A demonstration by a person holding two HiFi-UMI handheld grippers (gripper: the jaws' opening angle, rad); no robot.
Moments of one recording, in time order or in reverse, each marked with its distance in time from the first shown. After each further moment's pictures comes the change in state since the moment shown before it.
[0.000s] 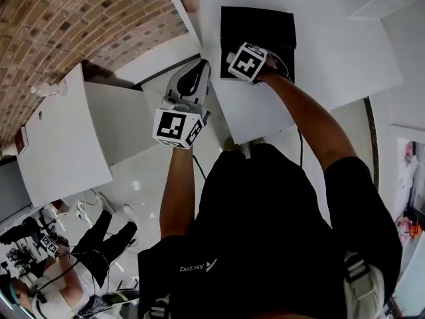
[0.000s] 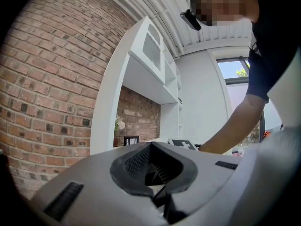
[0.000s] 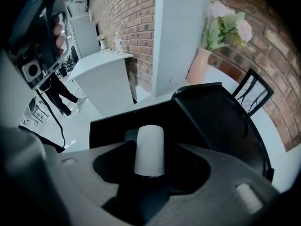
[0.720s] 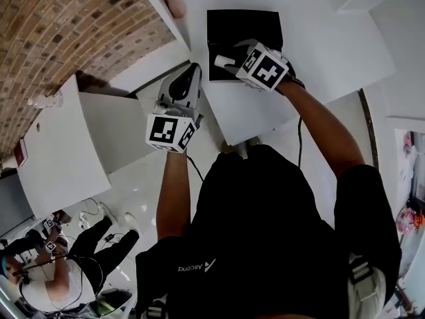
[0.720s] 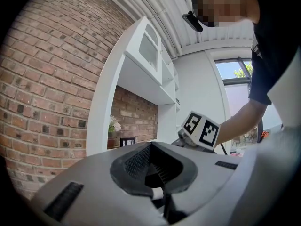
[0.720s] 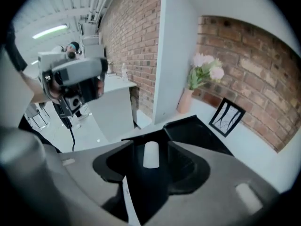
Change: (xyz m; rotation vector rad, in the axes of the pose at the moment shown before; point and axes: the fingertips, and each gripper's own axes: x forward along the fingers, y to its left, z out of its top) left arm 0.002 -0.014 0.007 0.006 -0.002 -0.025; right arm -0.105 0.006 0.013 0.012 -0.252 -0.029
